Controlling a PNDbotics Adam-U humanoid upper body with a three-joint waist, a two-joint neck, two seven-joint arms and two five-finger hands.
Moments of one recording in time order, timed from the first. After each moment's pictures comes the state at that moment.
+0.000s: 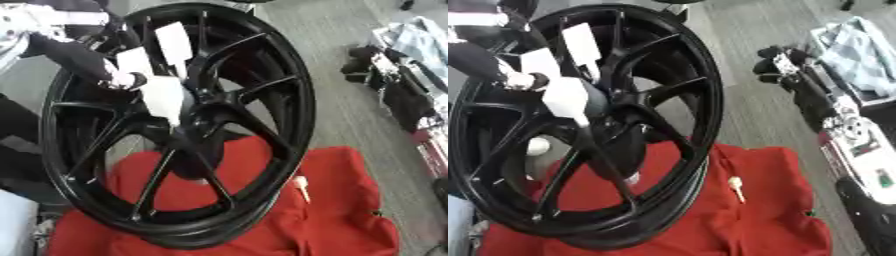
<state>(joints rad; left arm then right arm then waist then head) -1.14 0.63 -0.69 -1.50 -0.33 0.38 -0.75 -0.10 -0.51 -0.07 -1.88 -0.30 0.13 0.03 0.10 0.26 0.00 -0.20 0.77</state>
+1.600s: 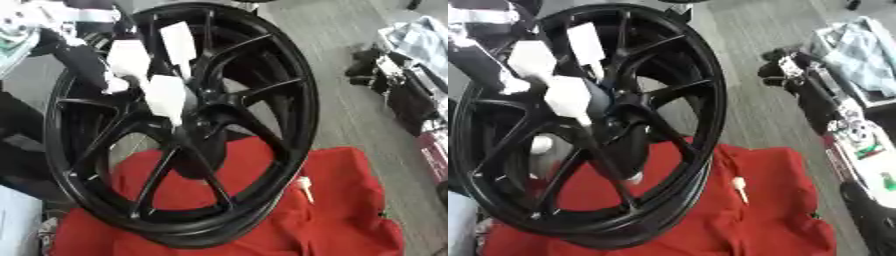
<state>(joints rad) -1.15 0.66 -0.64 -1.57 -0.38 0.35 -0.79 -0.09 -0.51 -0.07 -1.87 -0.30 0.13 0.03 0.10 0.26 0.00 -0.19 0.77</state>
